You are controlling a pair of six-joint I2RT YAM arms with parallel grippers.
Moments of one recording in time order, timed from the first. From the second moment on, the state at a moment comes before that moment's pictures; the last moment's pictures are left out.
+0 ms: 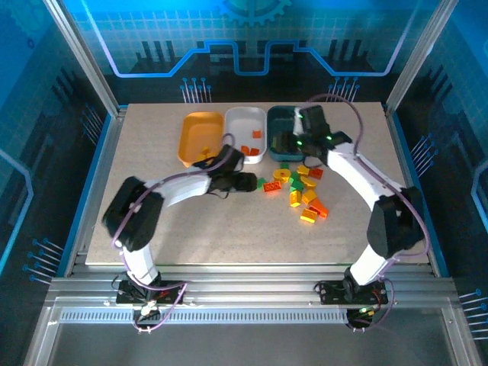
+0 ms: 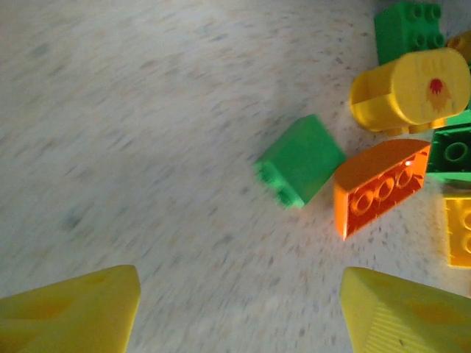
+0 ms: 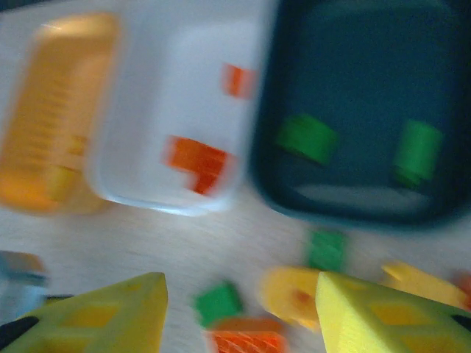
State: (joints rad) left arm -0.59 1.85 1.22 -0.37 0.07 -0.53; right arm 0.32 1.63 1.31 -0.51 -0.11 0.40
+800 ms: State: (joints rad) left arm -0.73 2.11 1.47 -0.51 -0.12 -0.37; right arm 0.21 1.36 0.99 -0.51 -0.14 0.41
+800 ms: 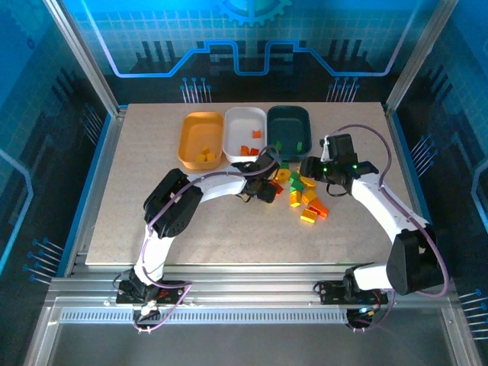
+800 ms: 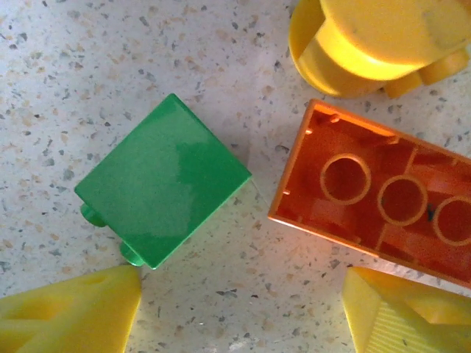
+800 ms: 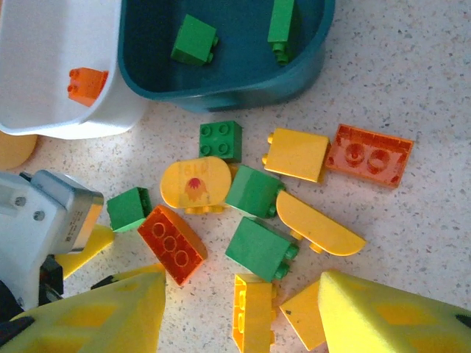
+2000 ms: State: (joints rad) left arm -0.61 2.11 1.48 -0.35 0.03 -0.03; right arm 0.19 1.33 0.97 -0.51 -0.16 0.41
